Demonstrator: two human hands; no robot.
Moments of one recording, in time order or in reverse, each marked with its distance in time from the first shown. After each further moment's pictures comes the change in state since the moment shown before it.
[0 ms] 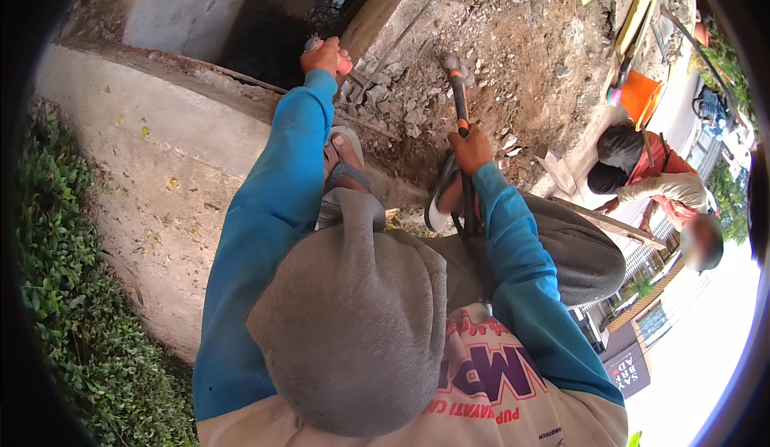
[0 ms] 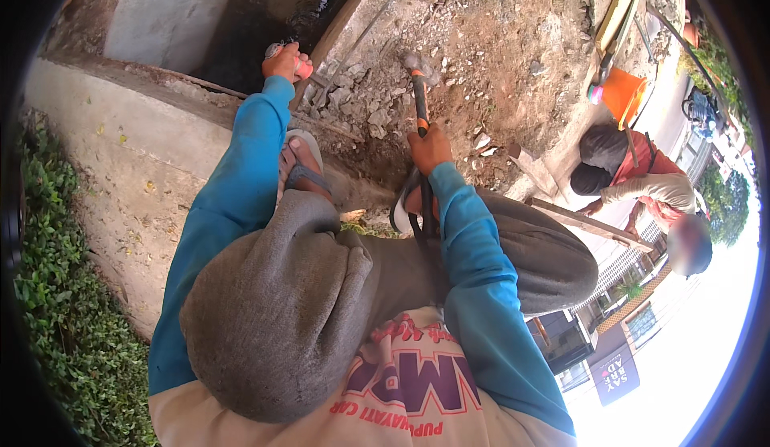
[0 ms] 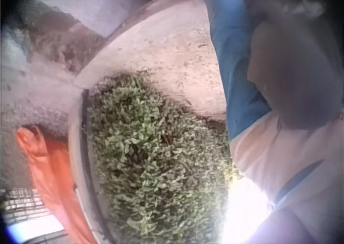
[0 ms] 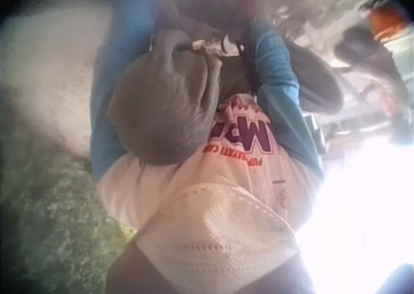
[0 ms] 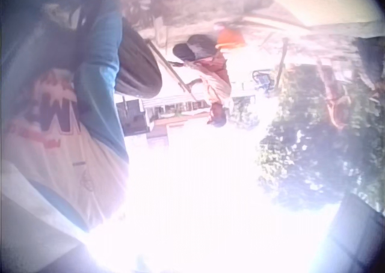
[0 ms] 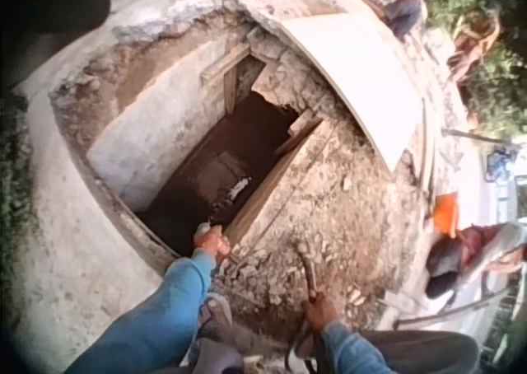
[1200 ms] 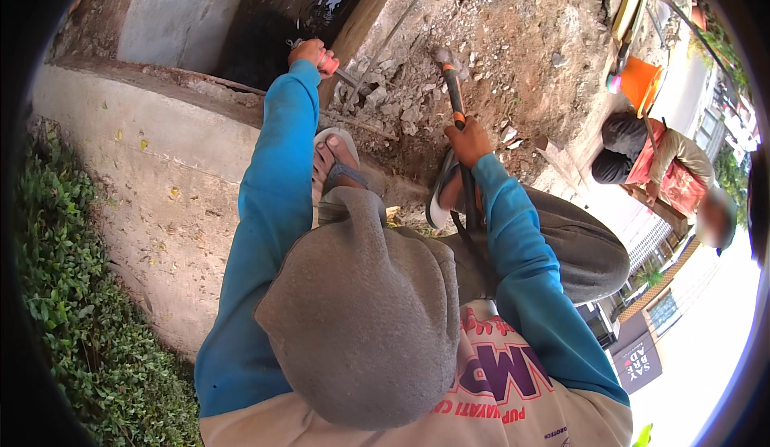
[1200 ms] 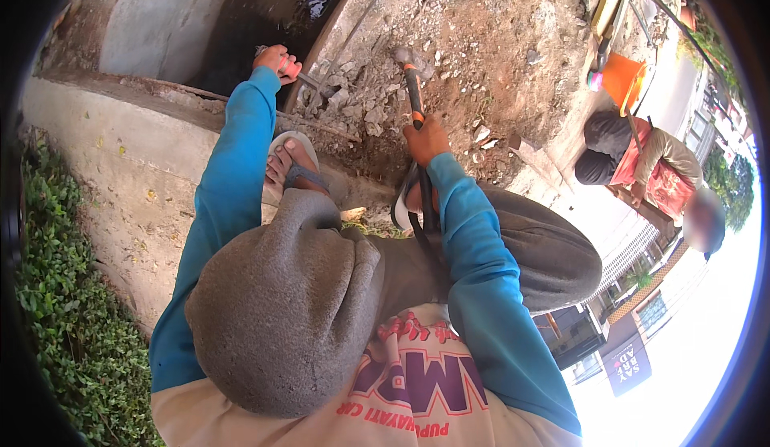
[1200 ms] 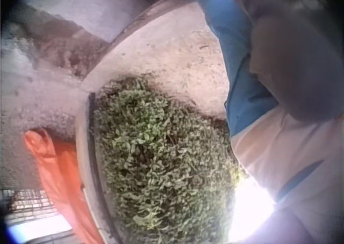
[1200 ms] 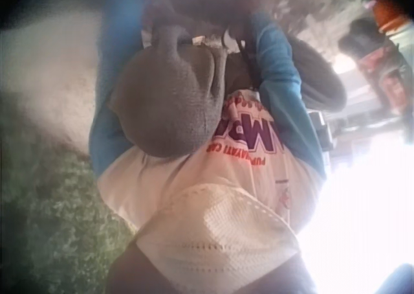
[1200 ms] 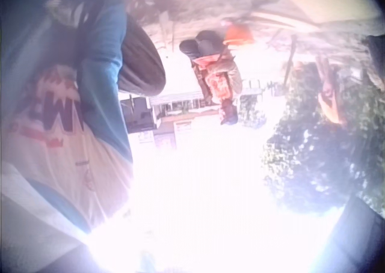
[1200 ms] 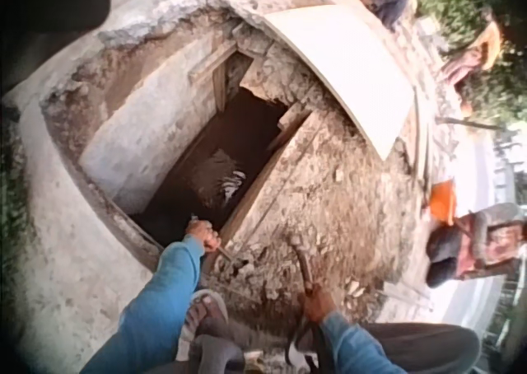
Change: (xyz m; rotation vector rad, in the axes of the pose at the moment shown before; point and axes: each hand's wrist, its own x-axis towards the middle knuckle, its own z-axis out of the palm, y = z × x) left_hand 0.046 0.011 -0.012 0.328 -0.014 -0.297; right_hand 0.002 -0.010 -0.009 0.027 -0.068 0.040
